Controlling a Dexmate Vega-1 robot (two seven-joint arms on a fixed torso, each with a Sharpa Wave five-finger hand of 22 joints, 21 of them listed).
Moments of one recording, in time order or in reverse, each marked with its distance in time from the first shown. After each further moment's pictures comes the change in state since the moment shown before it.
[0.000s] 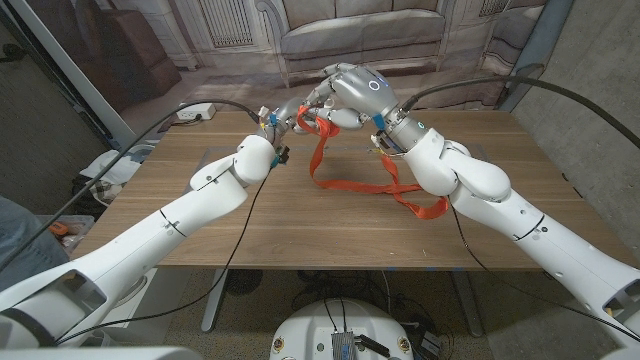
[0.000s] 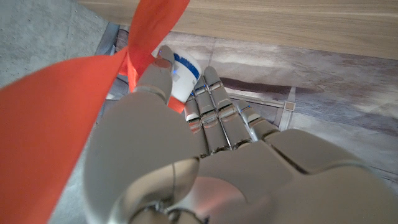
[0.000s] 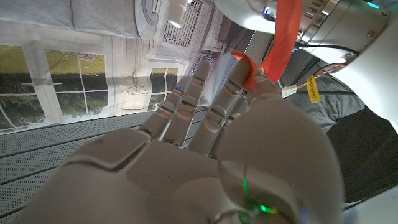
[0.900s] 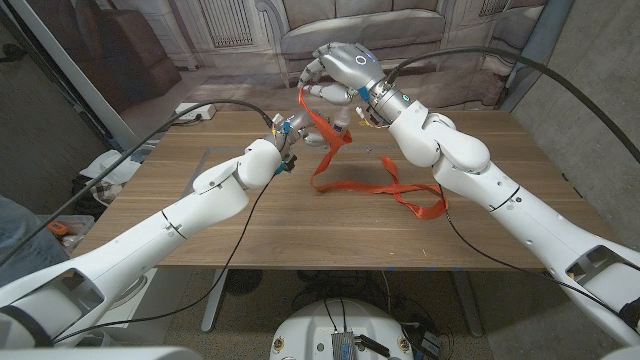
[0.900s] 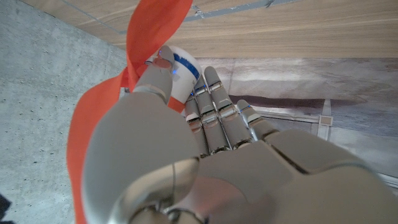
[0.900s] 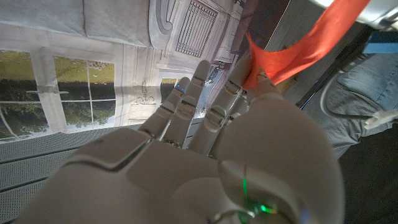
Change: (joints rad) left arm -0.003 0.016 0.035 0.006 0.079 -0.086 -0.122; left_hand 0.000 0.000 -0.003 0.003 -0.003 0.000 0.000 0.000 0.000 -0.004 -0.004 0.000 0.000 0.000 0.000 0.000 0.005 -0.005 -0.005 0.000 0.000; right arm 0.154 0.092 -0.056 0.119 0.005 -0.065 0.093; right_hand 0.000 0.000 0.000 0.000 0.000 0.000 0.000 0.002 0.000 0.000 0.000 0.000 0.000 0.000 0.000 -0.004 0.003 0.000 0.000 -0.001 0.000
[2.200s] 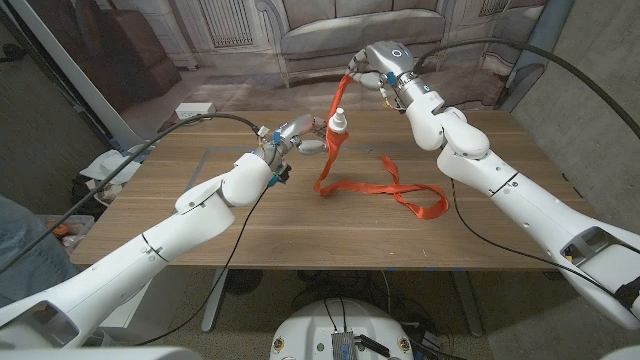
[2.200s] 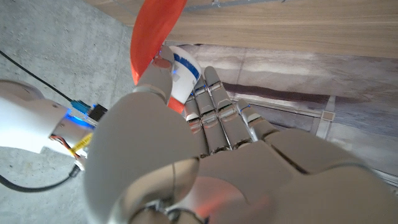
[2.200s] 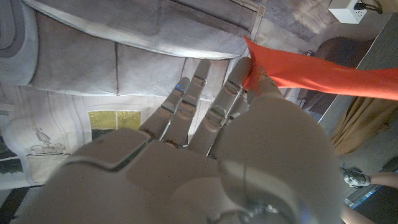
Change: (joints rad) left arm 0.185 0.023 -0.150 -0.068 -0.046 -0.126 0.084; left_hand -0.001 0.001 0.000 0.000 0.000 0.000 0.000 0.000 0.000 -0.001 -0.001 0.000 0.000 0.000 0.000 0.000 0.005 0.007 -0.007 0.000 0.000; right arm 0.039 -0.033 0.002 0.138 0.095 -0.286 -0.016; right_hand 0.008 -0.008 0.000 0.000 0.008 0.011 0.001 -0.002 0.000 0.000 0.000 0.000 0.005 0.016 -0.006 0.009 0.005 0.007 0.007 -0.003 0.000
